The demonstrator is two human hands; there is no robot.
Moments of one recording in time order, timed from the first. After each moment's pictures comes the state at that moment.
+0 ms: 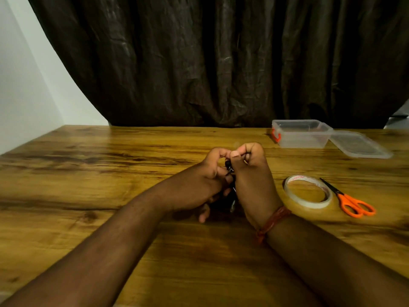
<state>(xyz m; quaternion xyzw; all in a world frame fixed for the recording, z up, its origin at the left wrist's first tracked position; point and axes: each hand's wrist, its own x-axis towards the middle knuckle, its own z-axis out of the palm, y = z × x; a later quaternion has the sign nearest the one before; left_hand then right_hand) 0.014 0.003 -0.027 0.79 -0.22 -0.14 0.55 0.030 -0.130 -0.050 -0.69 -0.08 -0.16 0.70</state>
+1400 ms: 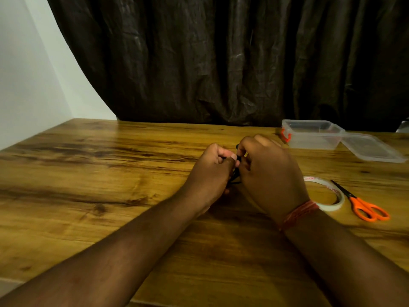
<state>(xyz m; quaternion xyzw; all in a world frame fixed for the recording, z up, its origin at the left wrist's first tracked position) 0.024 -0.024 -0.045 0.76 -0.02 0.10 0.64 0.033 -0.150 -0.032 -0.89 -0.21 -0.35 0.18</state>
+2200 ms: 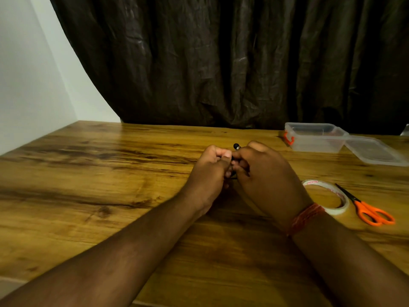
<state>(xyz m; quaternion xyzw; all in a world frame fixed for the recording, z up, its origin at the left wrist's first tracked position) 0.032 -0.014 -0.050 0.71 -0.03 0.09 0.69 0.036 -0.144 -0.033 -0.90 -0.25 -0.30 0.19</state>
